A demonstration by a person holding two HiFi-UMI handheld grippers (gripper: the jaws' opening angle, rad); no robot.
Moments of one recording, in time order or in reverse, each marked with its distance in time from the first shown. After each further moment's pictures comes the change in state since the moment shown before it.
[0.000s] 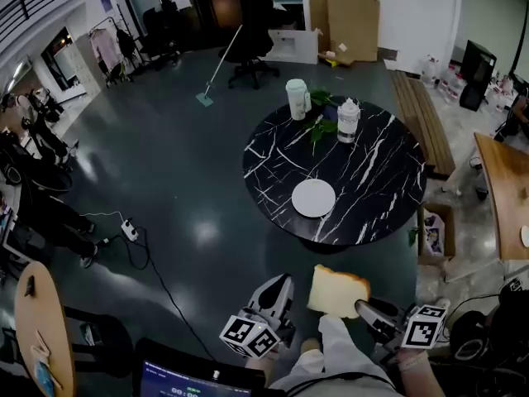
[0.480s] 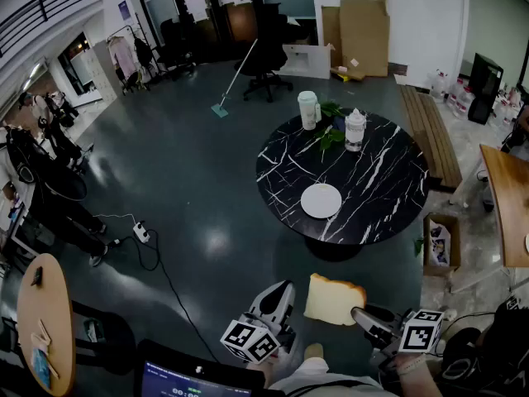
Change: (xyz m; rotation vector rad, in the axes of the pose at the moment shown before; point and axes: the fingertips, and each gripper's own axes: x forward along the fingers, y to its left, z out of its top) left arm -0.044 -0.031 0.000 0.044 -0.008 -0.001; right arm -0.020 0.032 -0.035 -0.024 0.035 0.068
